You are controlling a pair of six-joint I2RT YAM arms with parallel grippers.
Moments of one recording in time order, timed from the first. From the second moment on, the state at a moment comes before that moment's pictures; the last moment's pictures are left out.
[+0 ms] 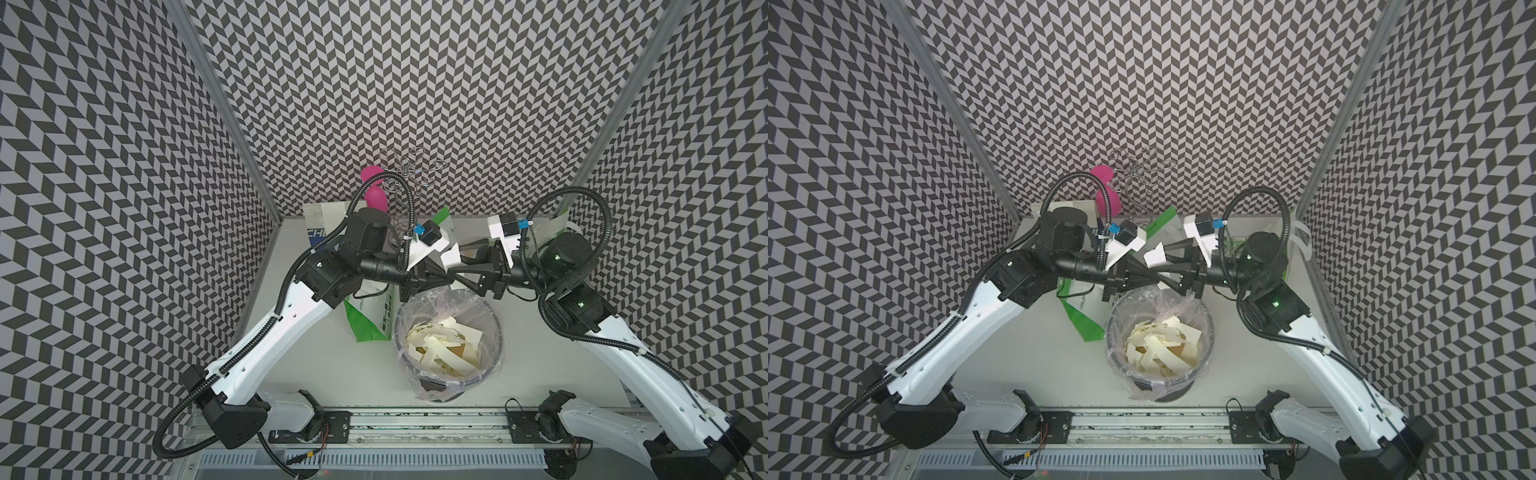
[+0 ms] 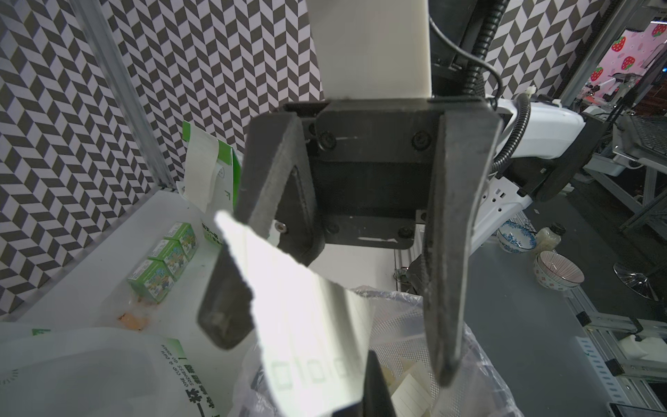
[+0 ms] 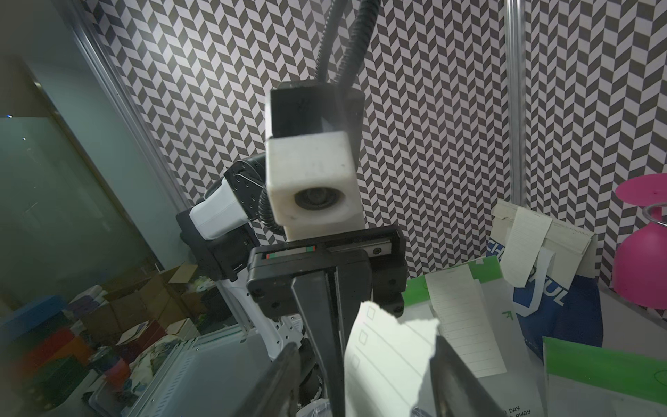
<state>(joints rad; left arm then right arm) -0.73 1.35 1.59 -0.69 0.81 0.18 0.52 1.08 1.14 0.06 -0.90 0.32</state>
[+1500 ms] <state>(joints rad) -0.71 1.35 1.54 -0.52 0.83 0.14 0.52 1.07 1.00 0.34 -0.91 0.54</state>
